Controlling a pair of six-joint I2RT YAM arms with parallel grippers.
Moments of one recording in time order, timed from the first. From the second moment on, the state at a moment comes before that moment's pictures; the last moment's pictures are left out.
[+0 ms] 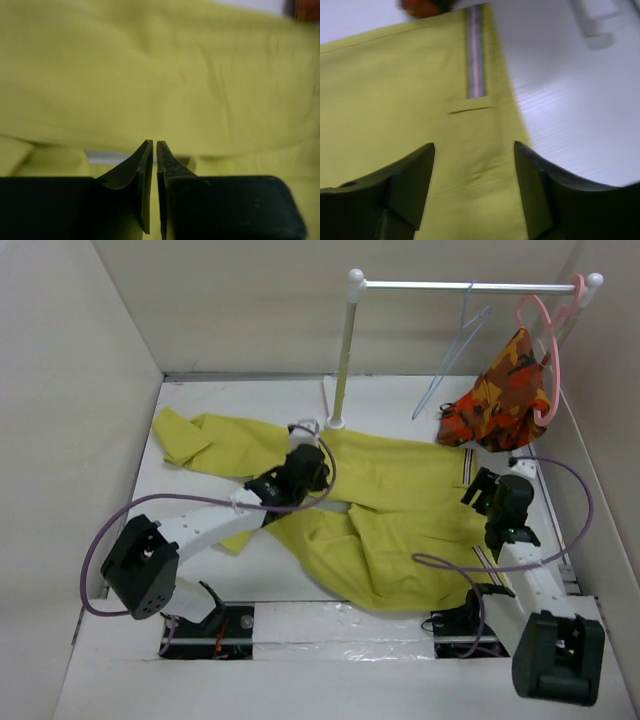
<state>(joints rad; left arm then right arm) -0.76 1.41 0.98 -0.11 -0.37 -0.61 -0.06 0.86 0.36 0.02 0.16 0.25</state>
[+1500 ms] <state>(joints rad) -1.01 0.93 0.44 0.21 -0.32 -0.69 -0.53 1.39 0.49 0.19 -0.39 0.21</state>
